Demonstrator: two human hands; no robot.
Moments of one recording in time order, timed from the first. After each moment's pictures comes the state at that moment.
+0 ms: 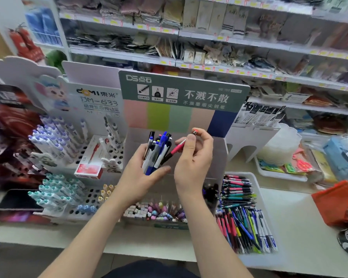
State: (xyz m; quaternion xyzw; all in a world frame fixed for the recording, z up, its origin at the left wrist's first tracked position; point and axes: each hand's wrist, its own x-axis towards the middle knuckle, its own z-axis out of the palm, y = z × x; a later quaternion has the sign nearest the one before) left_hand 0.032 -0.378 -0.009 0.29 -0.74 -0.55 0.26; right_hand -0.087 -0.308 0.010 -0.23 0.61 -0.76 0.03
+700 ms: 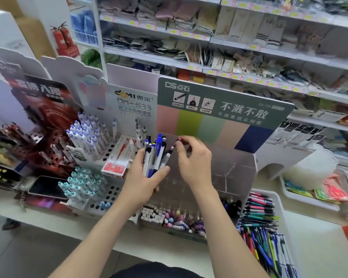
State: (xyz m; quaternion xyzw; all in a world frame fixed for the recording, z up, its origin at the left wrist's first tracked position) left_hand 0.067 -0.403 -0.024 0.41 -0.63 -0.58 0.31; right_hand -0.101 -0.369 -0.020 -0.46 0.75 -0.48 0.01
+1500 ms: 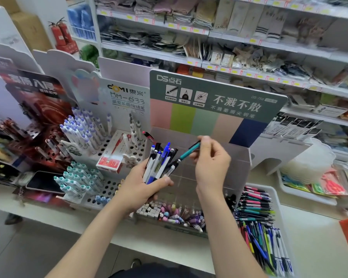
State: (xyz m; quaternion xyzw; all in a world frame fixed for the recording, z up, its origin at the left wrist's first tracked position) left_hand 0.070 -0.382 -0.018 0.35 -0.65 -0.65 0.20; right_hand -0.105 -0.327 0.002 -0.19 0.67 -0.70 0.16
